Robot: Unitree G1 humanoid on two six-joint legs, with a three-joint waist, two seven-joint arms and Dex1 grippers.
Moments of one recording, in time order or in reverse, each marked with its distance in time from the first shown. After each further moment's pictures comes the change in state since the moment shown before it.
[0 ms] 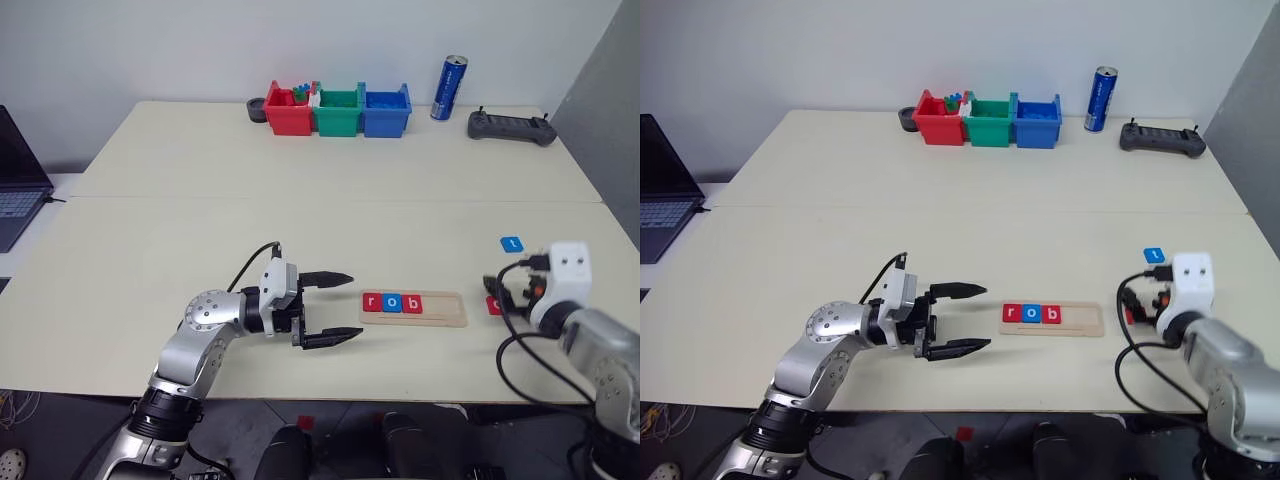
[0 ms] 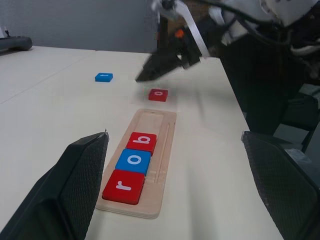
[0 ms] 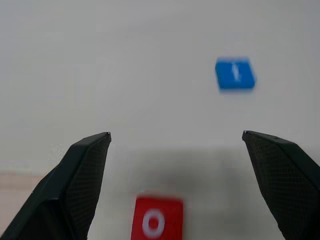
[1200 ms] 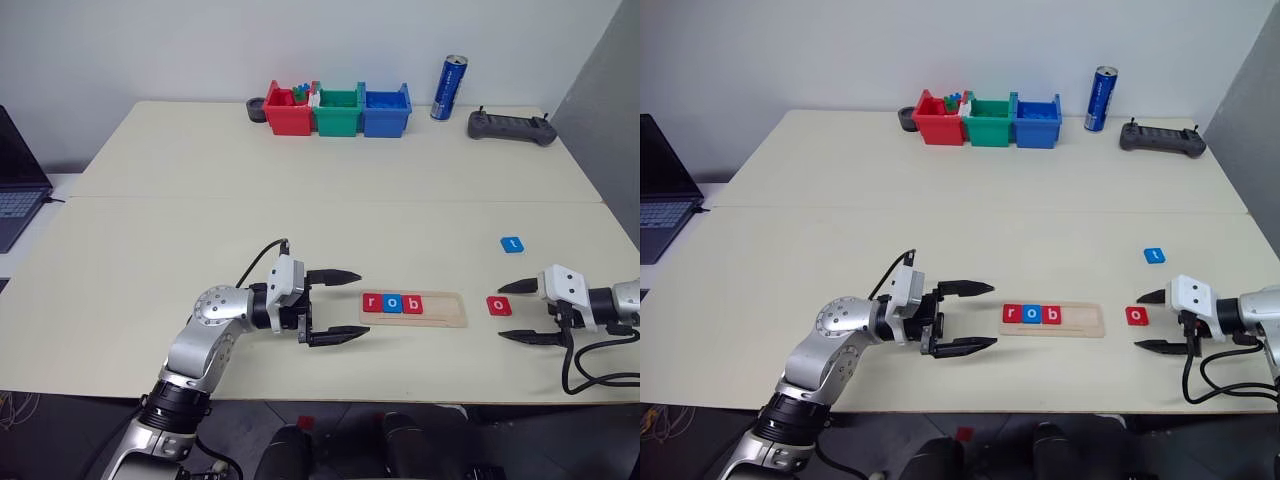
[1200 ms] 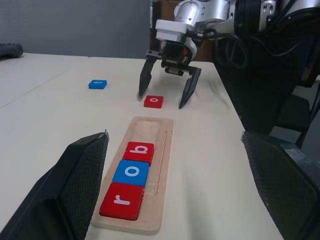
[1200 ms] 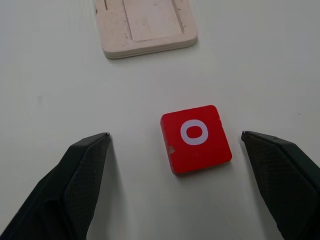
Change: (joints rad) left arm -0.032 -0.030 -0.020 0.017 0.006 -0.010 -0.020; right arm -0.172 -0.436 0.420 1.183 -0.207 -1.454 1.187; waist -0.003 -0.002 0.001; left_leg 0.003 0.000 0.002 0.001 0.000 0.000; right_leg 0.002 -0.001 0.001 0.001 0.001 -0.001
